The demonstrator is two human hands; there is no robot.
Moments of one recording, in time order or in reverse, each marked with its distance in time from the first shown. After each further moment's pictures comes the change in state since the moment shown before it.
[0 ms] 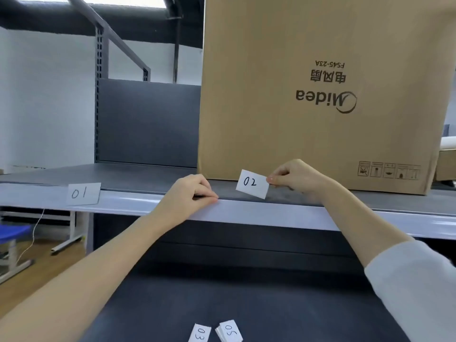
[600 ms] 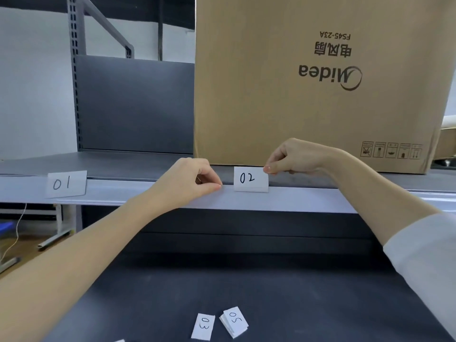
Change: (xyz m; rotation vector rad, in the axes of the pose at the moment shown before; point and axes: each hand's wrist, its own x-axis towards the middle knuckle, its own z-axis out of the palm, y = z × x) left_hand 0.008 0.001 -0.010 -0.042 -0.138 0.008; right_hand 0.005 -0.020 0.007 -0.174 -0.205 0.040
